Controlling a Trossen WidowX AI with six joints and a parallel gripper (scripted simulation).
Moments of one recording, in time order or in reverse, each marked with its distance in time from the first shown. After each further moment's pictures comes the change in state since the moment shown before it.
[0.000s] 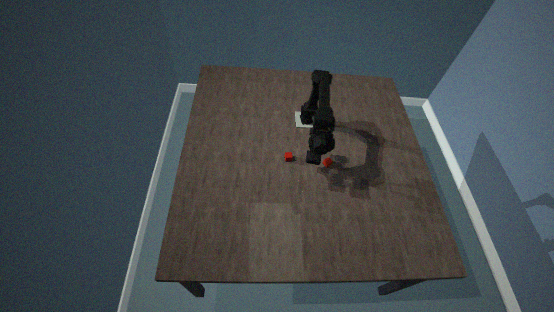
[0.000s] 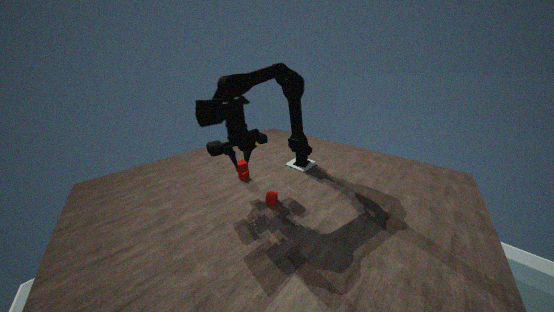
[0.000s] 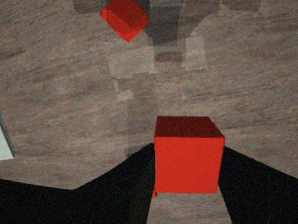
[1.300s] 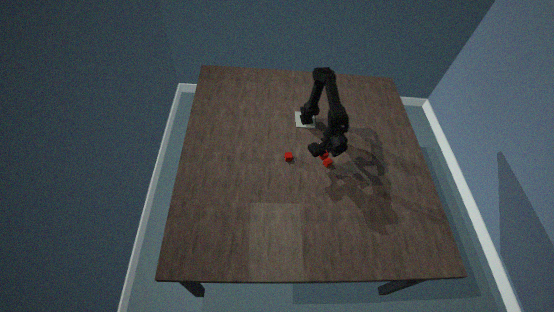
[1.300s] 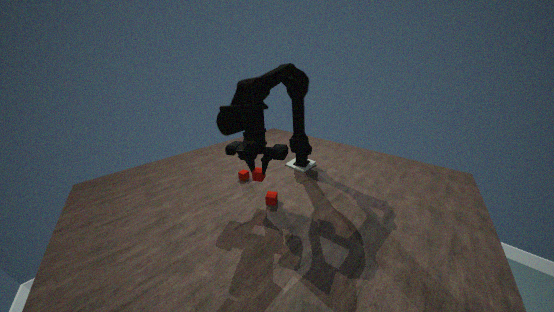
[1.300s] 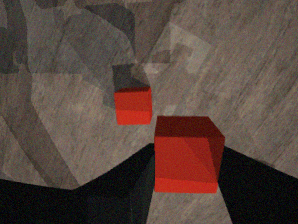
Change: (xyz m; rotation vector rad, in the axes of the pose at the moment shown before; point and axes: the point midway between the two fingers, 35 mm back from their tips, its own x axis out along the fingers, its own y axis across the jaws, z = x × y) arm 0.014 0.032 0.060 0.894 -0.009 -0.003
